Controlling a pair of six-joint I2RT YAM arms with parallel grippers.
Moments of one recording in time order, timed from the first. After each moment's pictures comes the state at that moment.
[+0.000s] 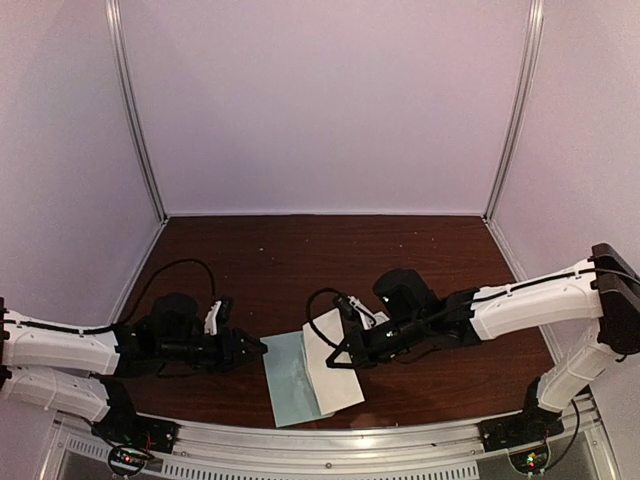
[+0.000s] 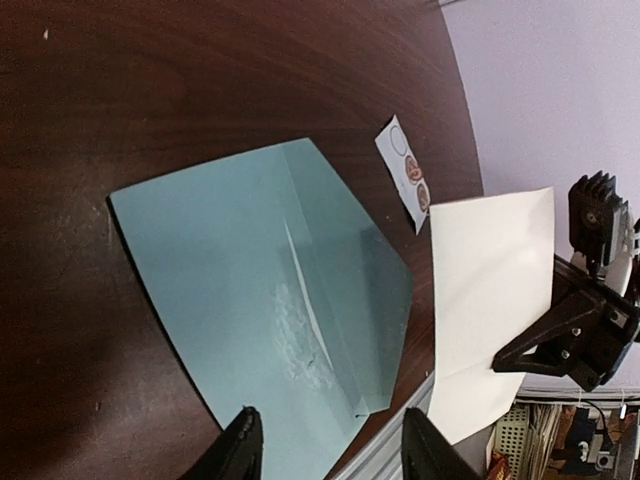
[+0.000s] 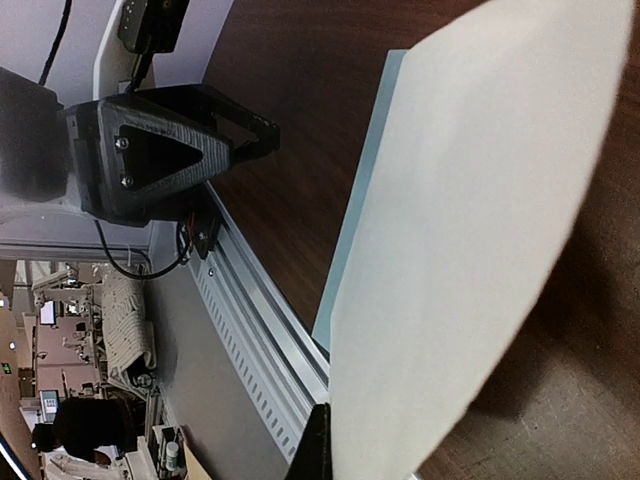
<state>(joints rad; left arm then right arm) -0.87 1.06 0.31 0.22 0.26 -1.04 1.05 1.52 0.83 0.03 -0.46 0.84</state>
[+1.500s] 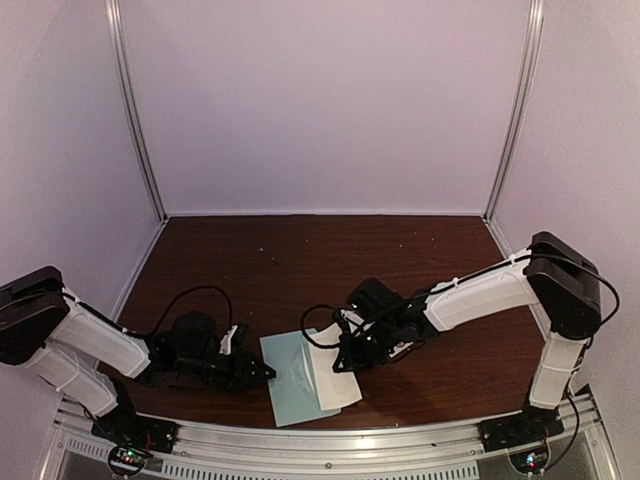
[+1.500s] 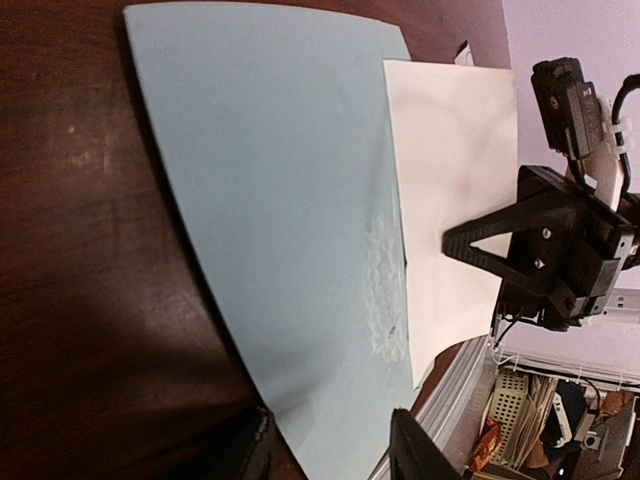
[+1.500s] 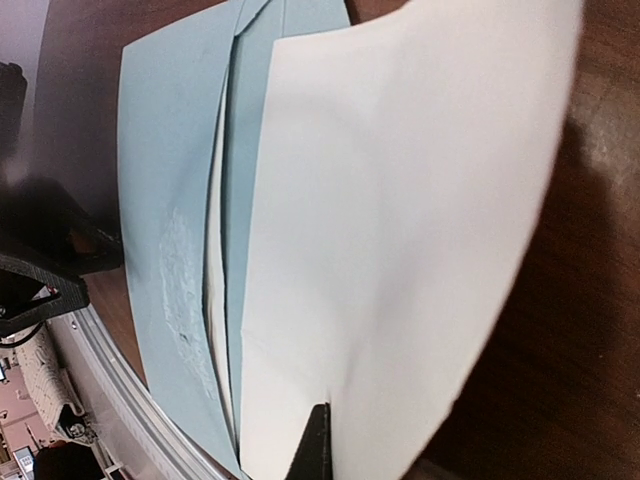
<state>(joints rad) -0.87 1.43 0.22 0.56 0.40 -1.11 0.98 1.83 0.99 -0.15 -0.37 0.79</state>
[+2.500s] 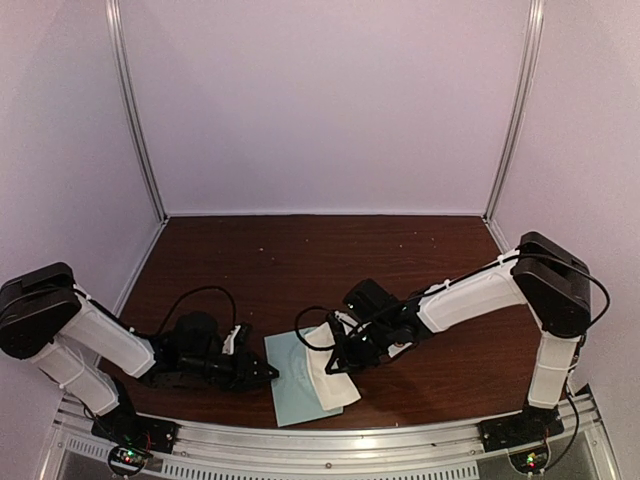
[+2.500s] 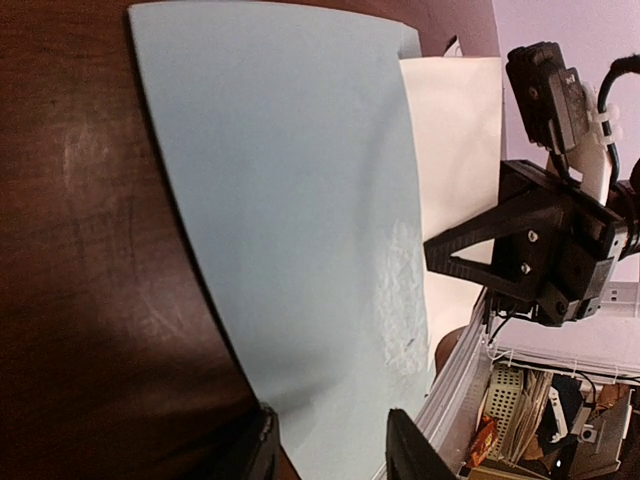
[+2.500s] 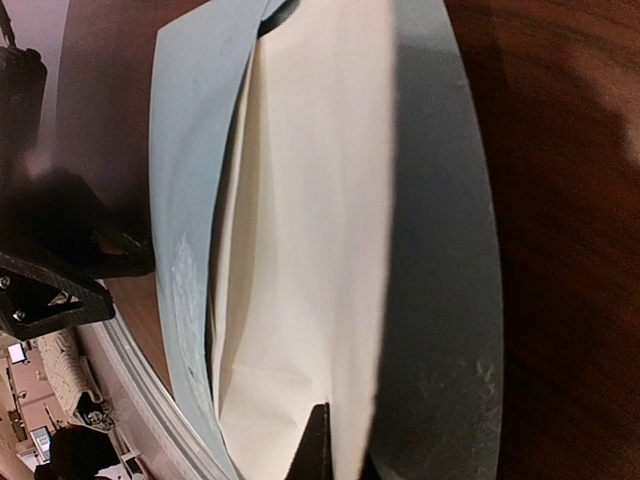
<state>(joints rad) -0.87 1.50 0.22 0.65 0.43 -1.11 0.98 1.89 1.00 -0.08 -0.44 0.80</state>
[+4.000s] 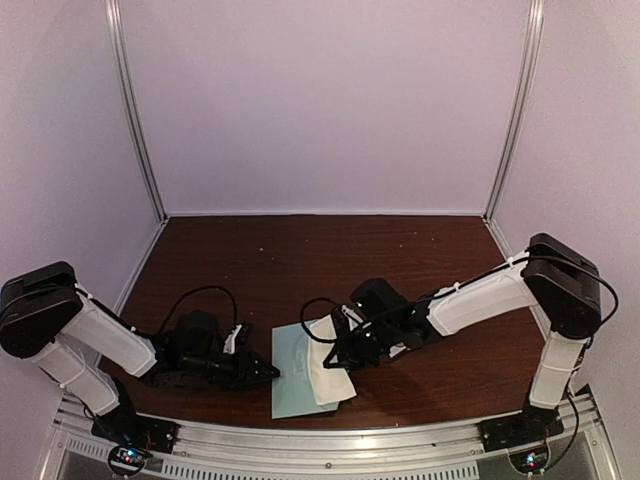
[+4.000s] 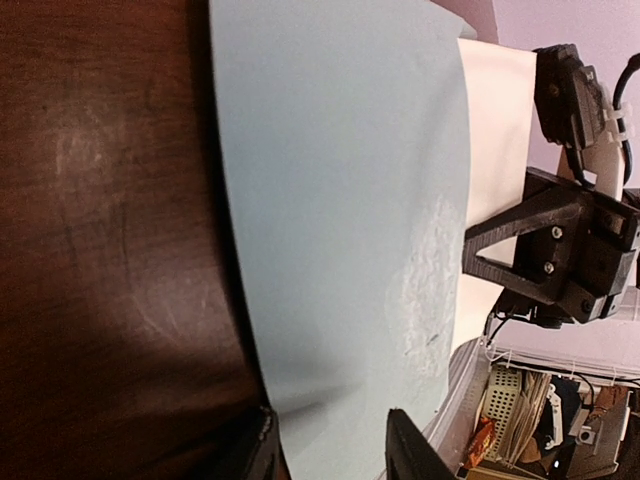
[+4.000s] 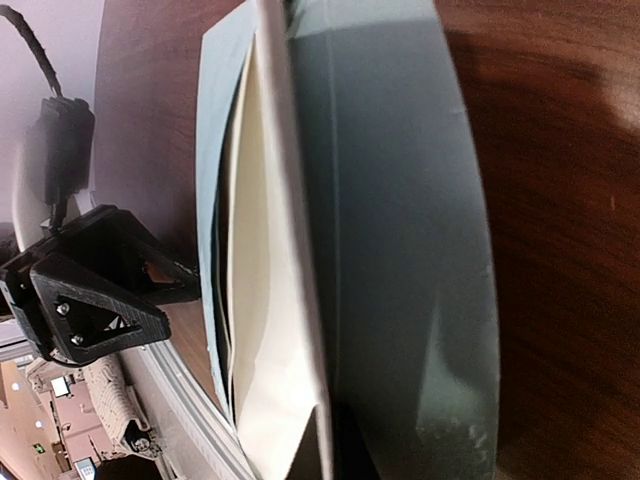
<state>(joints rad) -0.87 1.51 0.23 0.65 0.43 -1.11 0.97 1.84 0.93 0.07 -0.44 0.96</state>
